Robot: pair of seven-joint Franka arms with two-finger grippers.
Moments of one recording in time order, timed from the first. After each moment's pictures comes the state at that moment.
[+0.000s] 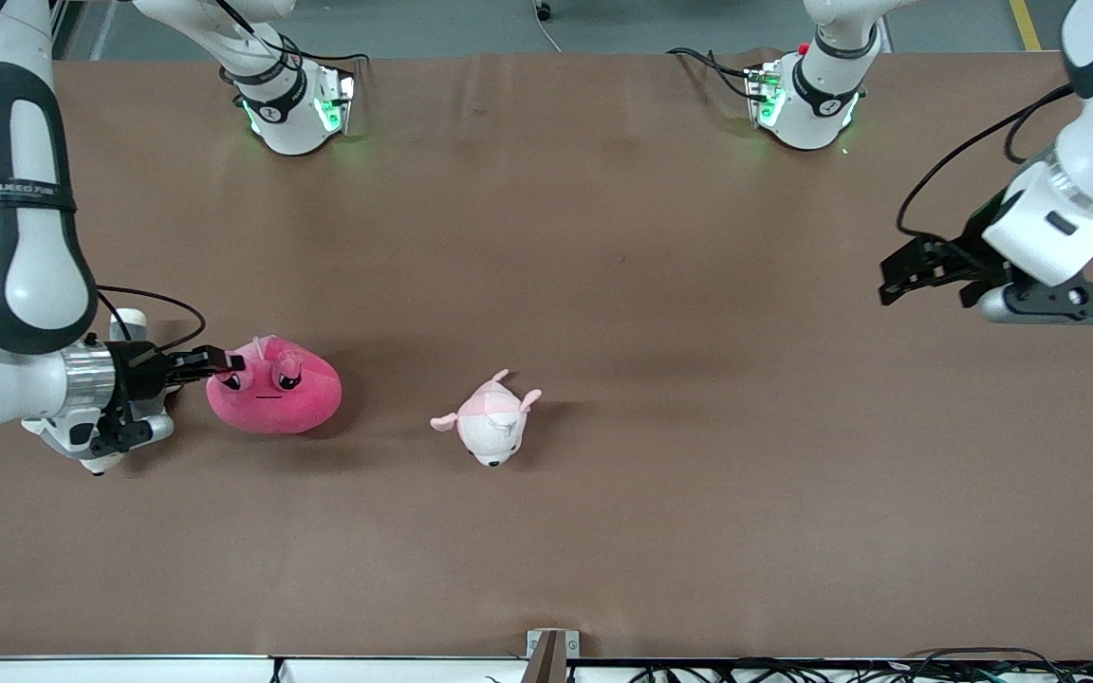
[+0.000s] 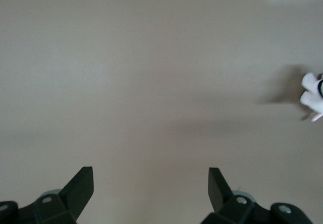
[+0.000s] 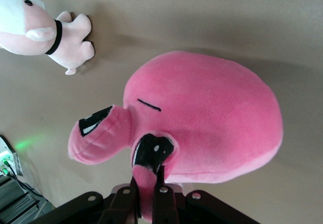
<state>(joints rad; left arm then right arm) 0.39 0.04 -0.54 -1.60 -0.05 1.70 -0.12 -0.02 0.50 -0.06 -1.47 0.45 1.57 -0.39</state>
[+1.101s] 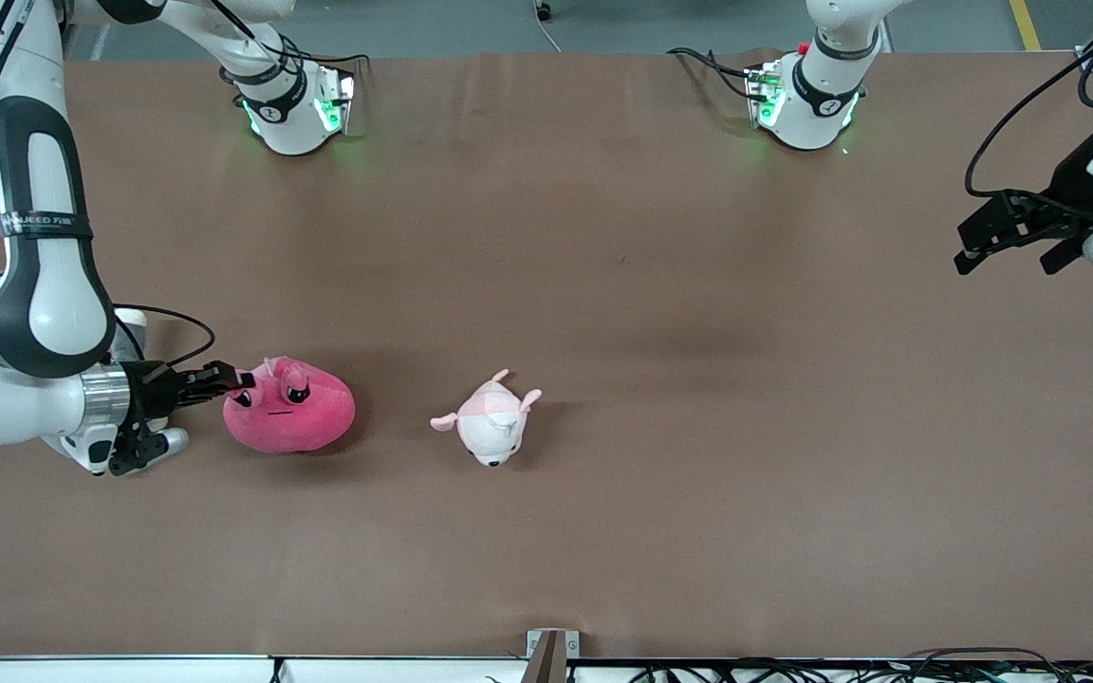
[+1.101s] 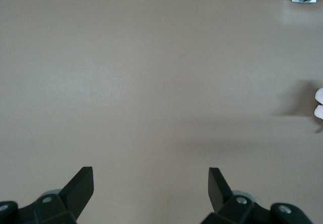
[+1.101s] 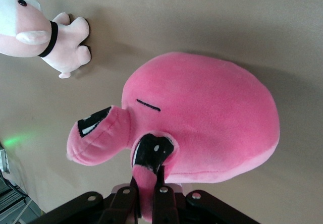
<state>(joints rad) 0.47 -0.05 -0.54 -1.62 -0.07 1.72 -0.08 -0.02 0.57 -0.05 -1.44 0.45 1.62 -0.46</state>
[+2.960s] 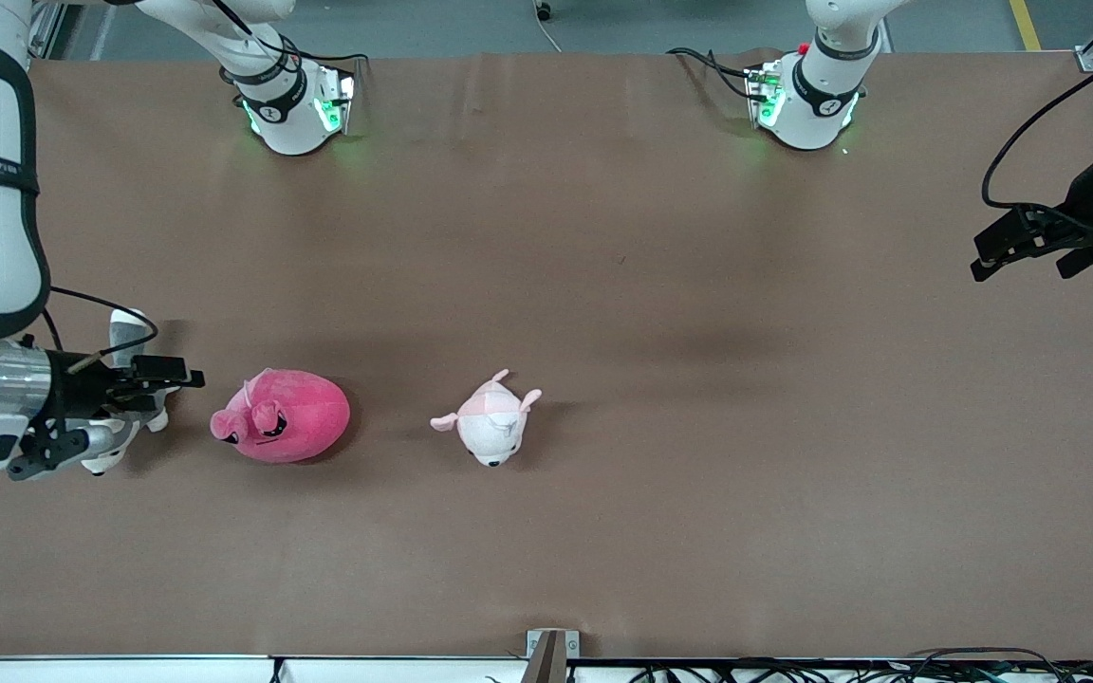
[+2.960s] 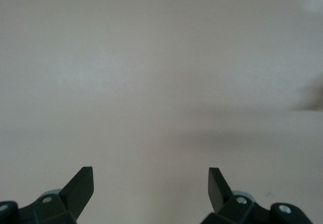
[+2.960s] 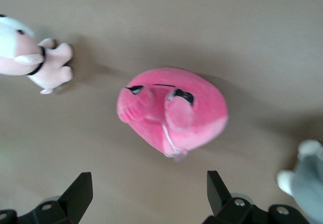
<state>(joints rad) 0.40 -0.02 -0.46 -1.61 -0.02 1.68 -0.08 -0.03 0.48 -0.05 -1.33 0.28 1.60 -0.36</state>
